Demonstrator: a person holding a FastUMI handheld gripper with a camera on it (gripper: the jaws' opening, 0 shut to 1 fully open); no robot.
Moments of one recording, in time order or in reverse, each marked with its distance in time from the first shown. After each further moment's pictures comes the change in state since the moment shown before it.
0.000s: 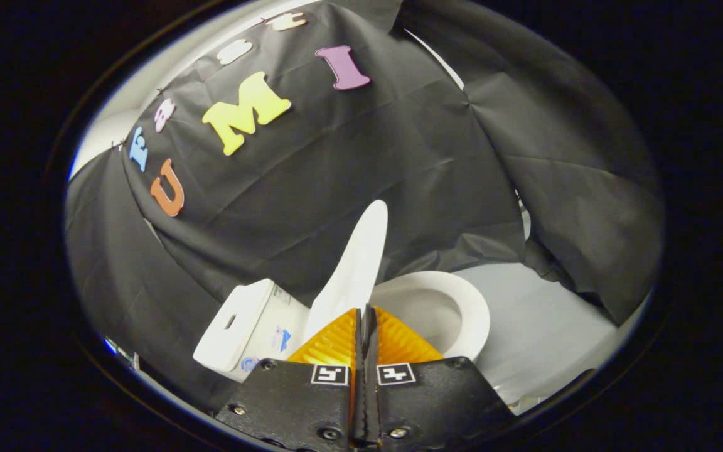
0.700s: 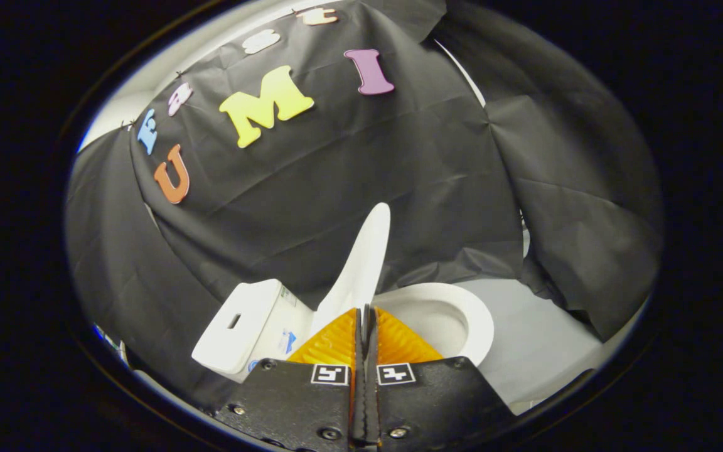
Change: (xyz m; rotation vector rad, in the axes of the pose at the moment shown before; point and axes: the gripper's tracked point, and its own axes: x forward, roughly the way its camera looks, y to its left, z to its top) arm -0.008 0.054 0.016 -0.105 -0.014 -0.028
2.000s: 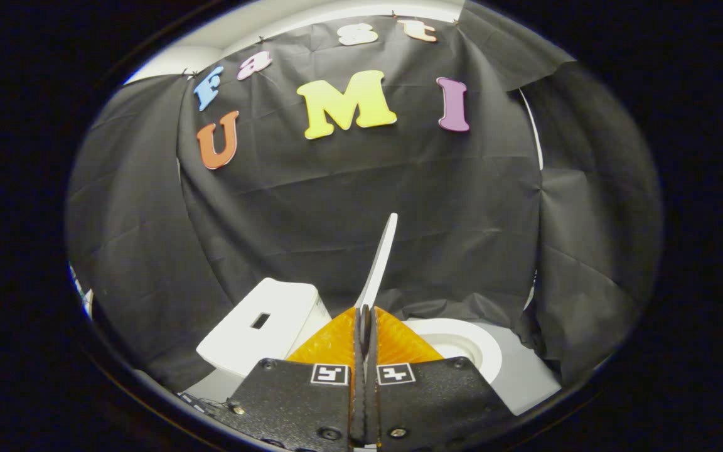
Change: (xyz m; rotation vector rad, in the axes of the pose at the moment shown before) arm -0.013 0.150 0.011 -0.306 -0.079 -0.003
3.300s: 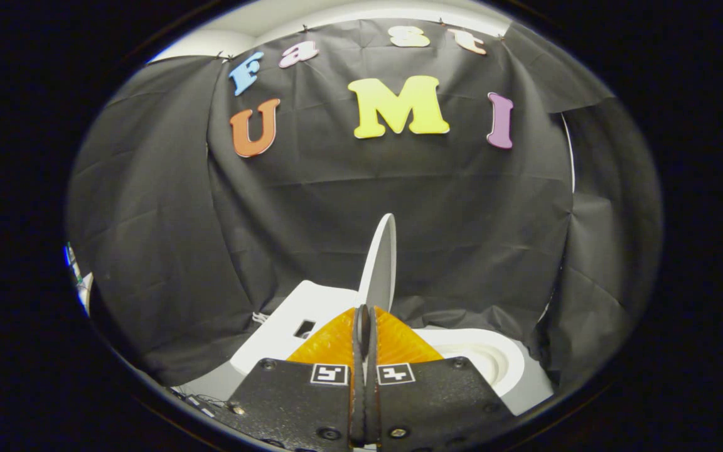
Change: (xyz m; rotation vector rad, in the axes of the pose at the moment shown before) arm 0.013 0.123 0.008 -0.089 0.002 0.053
